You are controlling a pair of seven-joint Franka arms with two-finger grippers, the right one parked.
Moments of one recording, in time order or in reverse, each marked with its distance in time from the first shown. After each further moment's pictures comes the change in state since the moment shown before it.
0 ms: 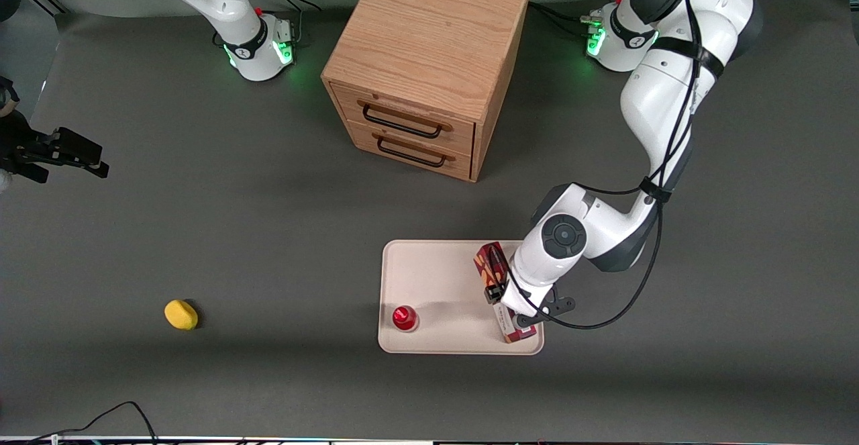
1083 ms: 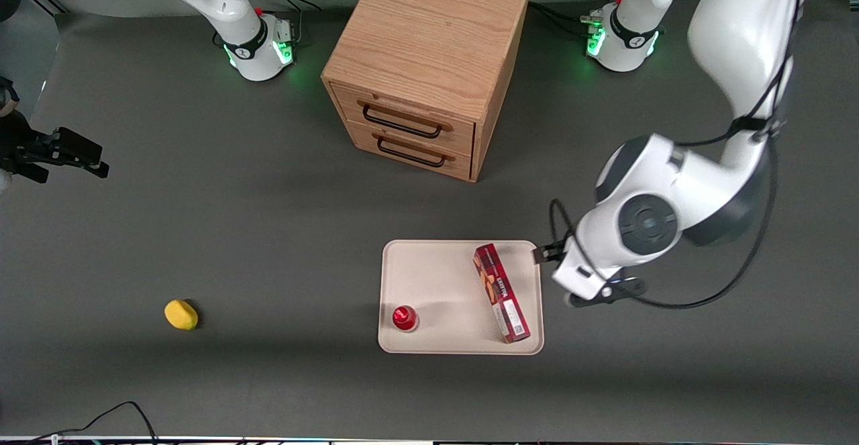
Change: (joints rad) arm 0.185 -0.299 -0.140 0.063 -0.087 -0.689 0.311
